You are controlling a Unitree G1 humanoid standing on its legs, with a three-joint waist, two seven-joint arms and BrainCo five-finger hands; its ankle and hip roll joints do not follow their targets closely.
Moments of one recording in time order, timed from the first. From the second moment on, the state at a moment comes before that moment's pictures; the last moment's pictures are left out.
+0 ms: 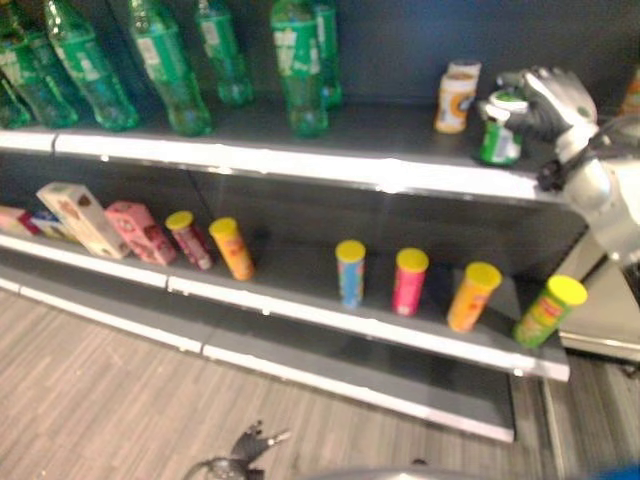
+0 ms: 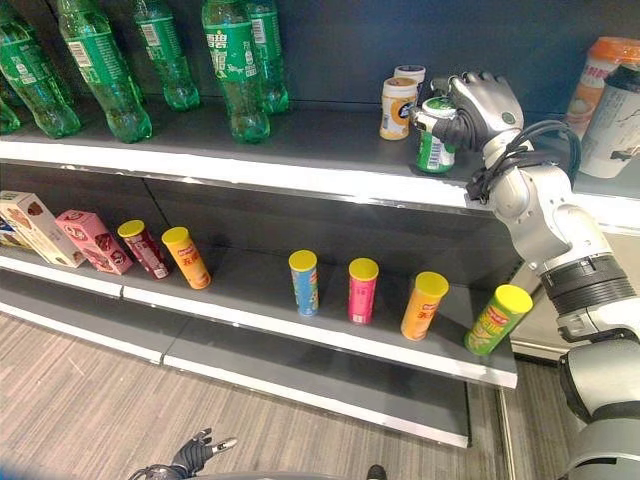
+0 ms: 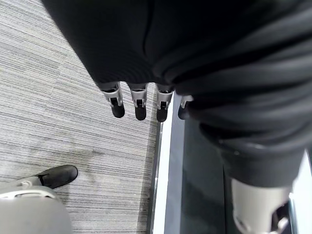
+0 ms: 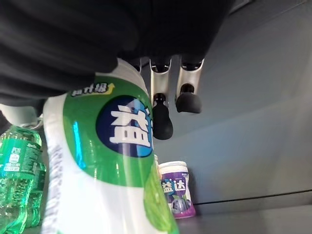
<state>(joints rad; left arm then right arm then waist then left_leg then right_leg) 0.06 0.21 -0.20 1.14 -0.14 -0.13 0.02 -0.89 -0.96 0.42 0.36 -0.42 -0.10 -0.19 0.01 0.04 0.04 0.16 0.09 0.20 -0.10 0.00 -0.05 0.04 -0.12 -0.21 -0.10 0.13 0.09</state>
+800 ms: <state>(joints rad) 0.07 0.21 -0.20 1.14 -0.13 -0.13 0.02 -0.79 -0.92 0.32 0.21 -0.41 -0.09 -0.20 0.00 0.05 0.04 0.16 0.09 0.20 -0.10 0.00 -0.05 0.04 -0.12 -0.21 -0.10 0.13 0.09</state>
